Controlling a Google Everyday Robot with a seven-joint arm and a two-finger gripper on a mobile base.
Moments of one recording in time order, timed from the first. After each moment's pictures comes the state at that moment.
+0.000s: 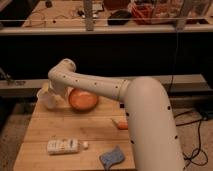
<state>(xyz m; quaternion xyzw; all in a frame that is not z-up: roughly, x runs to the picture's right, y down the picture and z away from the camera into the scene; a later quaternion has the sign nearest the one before) -0.276 0.030 0.837 -0.04 -0.31 -0.59 0.75</state>
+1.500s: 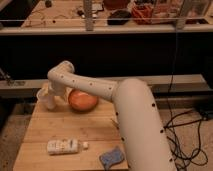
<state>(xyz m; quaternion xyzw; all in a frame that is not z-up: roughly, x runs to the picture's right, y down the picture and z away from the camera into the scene) -0.298 0.043 0.870 -0.05 -0.33 -0.61 0.72</state>
